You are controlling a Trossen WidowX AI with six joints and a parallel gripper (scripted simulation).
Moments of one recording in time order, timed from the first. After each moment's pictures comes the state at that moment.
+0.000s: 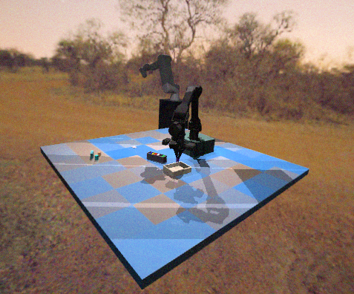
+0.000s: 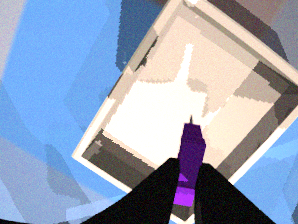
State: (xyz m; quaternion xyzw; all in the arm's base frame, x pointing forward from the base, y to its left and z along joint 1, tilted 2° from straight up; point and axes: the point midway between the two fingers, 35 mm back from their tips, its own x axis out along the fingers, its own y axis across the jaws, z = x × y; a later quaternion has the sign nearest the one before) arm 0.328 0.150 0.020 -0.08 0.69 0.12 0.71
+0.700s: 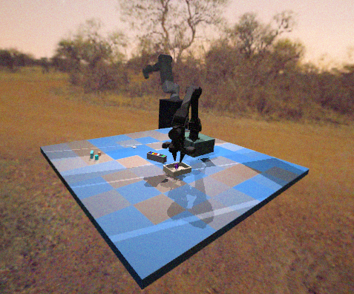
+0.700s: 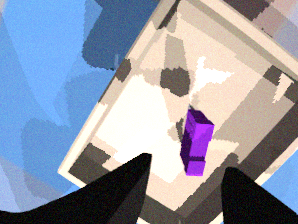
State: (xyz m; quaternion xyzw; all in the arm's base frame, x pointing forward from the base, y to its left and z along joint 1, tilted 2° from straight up) arm 0.328 0.151 0.000 -0.08 0.69 0.12 0.71
